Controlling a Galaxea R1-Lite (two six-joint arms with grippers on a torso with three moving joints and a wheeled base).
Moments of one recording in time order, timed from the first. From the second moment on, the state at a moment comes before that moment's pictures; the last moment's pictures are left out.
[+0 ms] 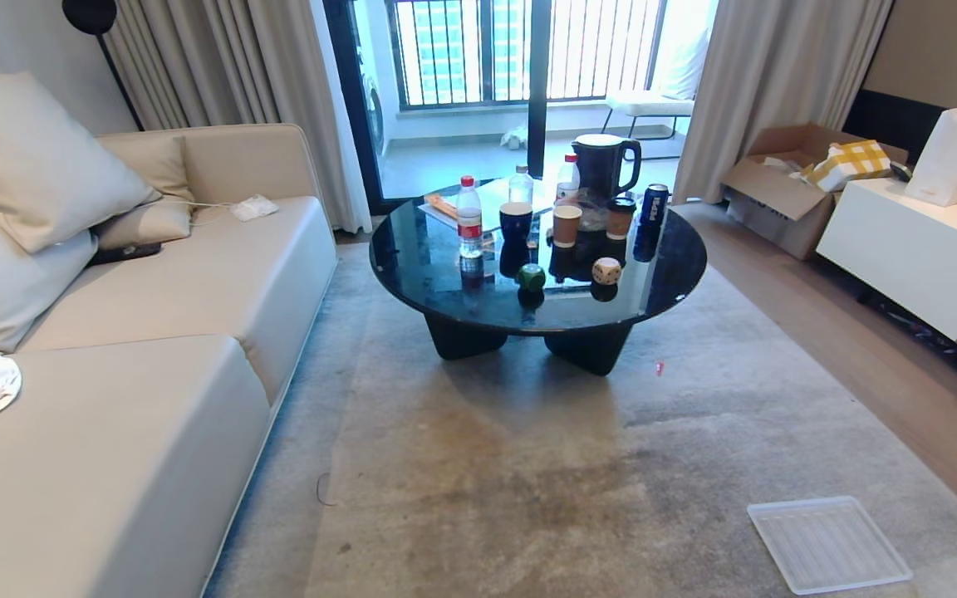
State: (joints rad) left arm -0.01 0.00 0.00 0.00 0.05 -0.12; right arm 0.00 0.00 -0.05 0.12 -0.03 0.03
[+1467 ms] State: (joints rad) left arm -0.01 0.00 0.00 0.00 0.03 -0.08; right arm 0.00 0.00 -0.05 0.12 -0.03 0.03
